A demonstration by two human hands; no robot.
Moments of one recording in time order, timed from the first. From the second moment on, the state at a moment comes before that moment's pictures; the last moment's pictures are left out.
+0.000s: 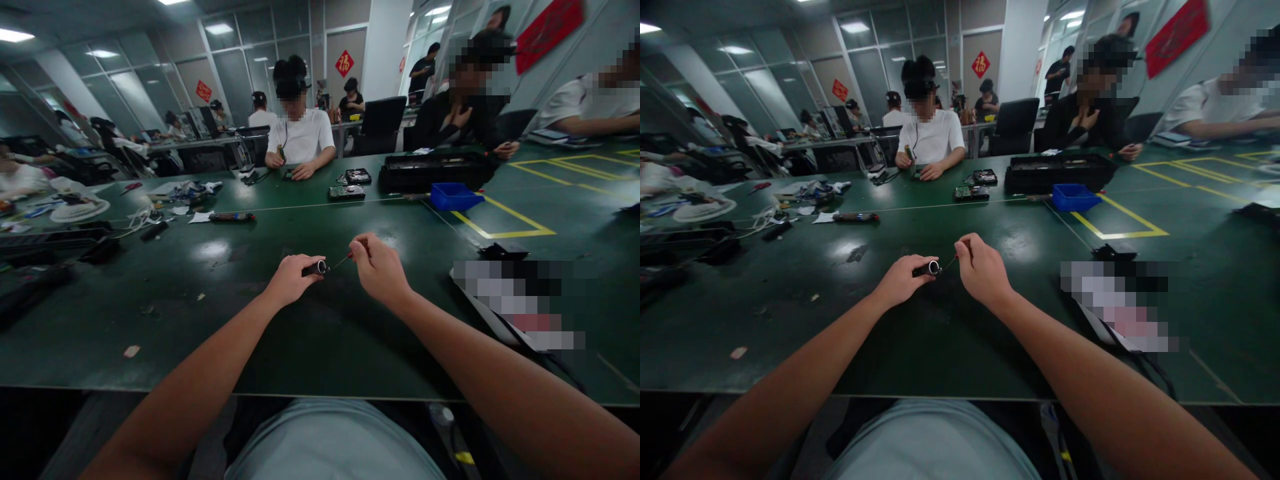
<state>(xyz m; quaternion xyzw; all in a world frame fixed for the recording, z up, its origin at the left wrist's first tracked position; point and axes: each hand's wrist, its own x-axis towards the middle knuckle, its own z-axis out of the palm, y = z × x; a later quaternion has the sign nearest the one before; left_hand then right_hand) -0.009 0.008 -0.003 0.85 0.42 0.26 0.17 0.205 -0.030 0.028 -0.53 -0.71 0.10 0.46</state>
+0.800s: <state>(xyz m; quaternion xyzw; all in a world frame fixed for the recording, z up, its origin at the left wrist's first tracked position) 0.003 0.000 0.016 0.64 0.48 0.40 0.44 0.207 -0.030 0.028 -0.52 -0.70 0.11 0.48</state>
